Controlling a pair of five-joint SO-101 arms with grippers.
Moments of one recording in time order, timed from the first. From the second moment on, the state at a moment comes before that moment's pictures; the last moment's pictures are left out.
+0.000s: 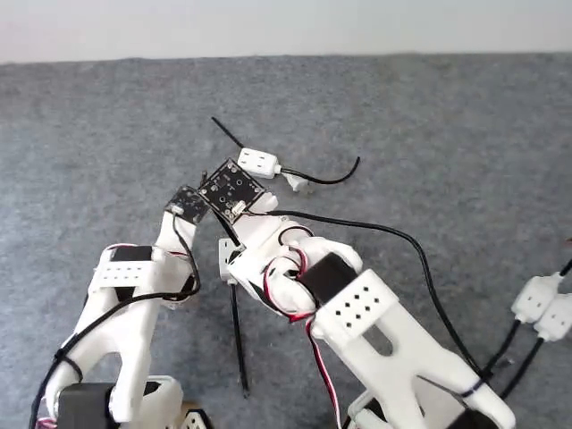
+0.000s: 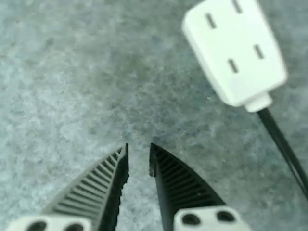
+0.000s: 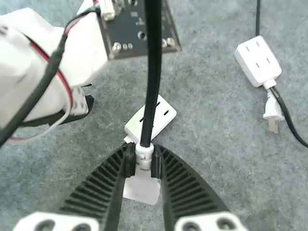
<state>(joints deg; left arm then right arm) -5.1 -18.4 58.9 52.7 -24.1 -43.5 -30.4 36.7 53.7 6.2</state>
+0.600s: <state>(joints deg) 0.2 -42.6 75.2 51.6 -31.9 -43.6 -27.7 36.7 51.2 6.2</state>
